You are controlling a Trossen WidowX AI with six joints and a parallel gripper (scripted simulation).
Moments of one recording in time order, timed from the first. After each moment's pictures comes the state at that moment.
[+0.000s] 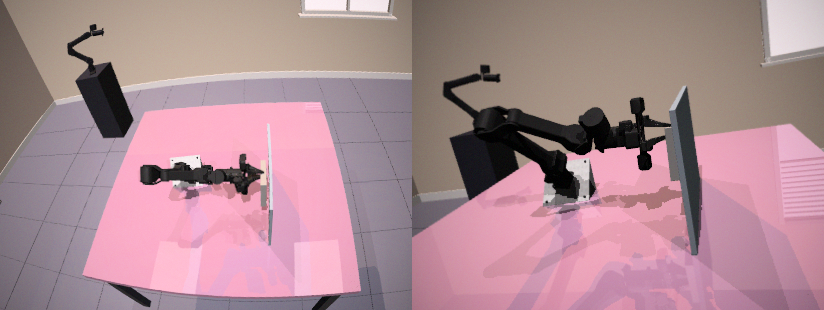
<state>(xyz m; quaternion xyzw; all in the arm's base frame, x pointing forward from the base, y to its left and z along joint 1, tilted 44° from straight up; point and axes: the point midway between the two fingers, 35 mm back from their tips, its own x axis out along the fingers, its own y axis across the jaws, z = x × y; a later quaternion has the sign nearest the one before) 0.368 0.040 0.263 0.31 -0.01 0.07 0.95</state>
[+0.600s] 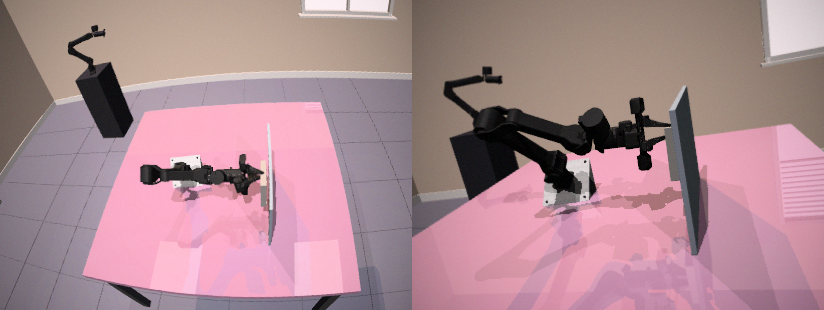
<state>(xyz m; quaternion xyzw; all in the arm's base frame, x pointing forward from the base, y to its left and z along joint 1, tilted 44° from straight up) 0.368 0.038 0.265 0.31 -0.01 0.08 0.95</state>
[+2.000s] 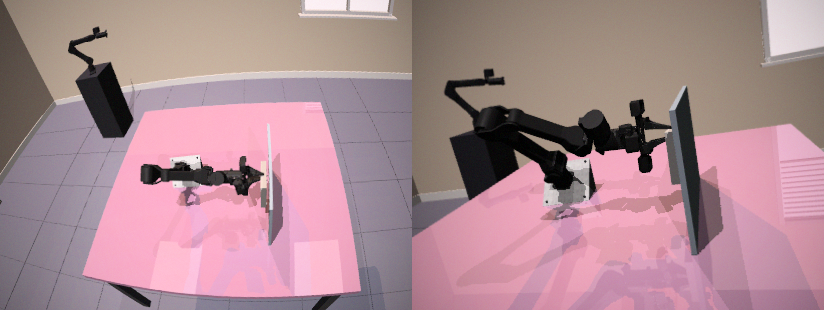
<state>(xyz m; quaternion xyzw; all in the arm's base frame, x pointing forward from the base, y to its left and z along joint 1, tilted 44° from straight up) 0.369 0.032 0.264 0.34 -0.01 0.08 0.94</state>
